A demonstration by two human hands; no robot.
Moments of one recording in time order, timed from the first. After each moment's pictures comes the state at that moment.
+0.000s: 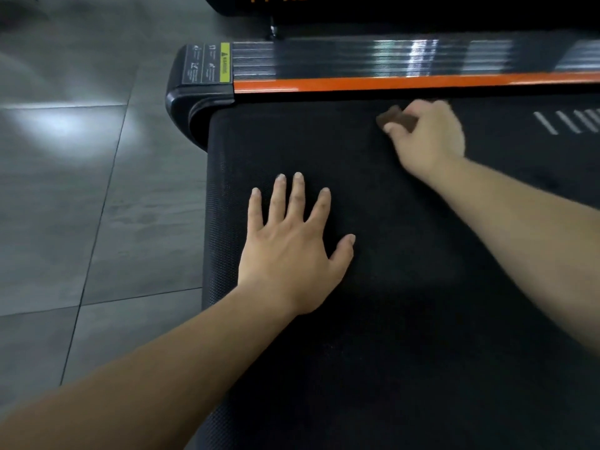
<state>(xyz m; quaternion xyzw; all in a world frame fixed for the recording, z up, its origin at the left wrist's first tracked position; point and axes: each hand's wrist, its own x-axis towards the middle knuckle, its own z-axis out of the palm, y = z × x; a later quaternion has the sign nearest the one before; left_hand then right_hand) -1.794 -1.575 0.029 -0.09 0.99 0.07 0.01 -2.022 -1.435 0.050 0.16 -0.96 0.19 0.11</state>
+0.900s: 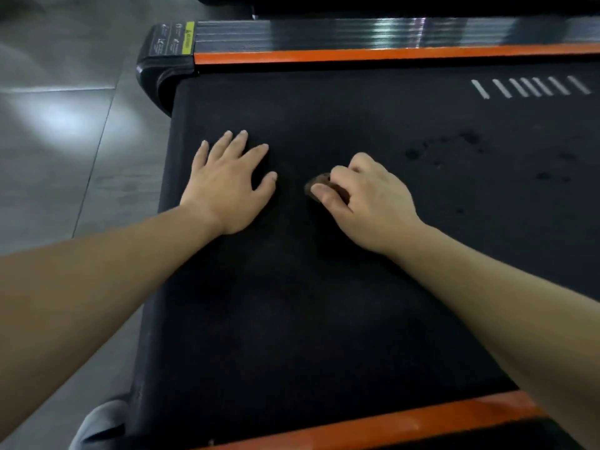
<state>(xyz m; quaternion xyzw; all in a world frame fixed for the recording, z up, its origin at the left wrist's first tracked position) -1.790 -1.569 0.034 -0.12 0.99 0.09 -0.03 -1.851 -1.343 0.051 0.41 -0.90 0.13 0.09</state>
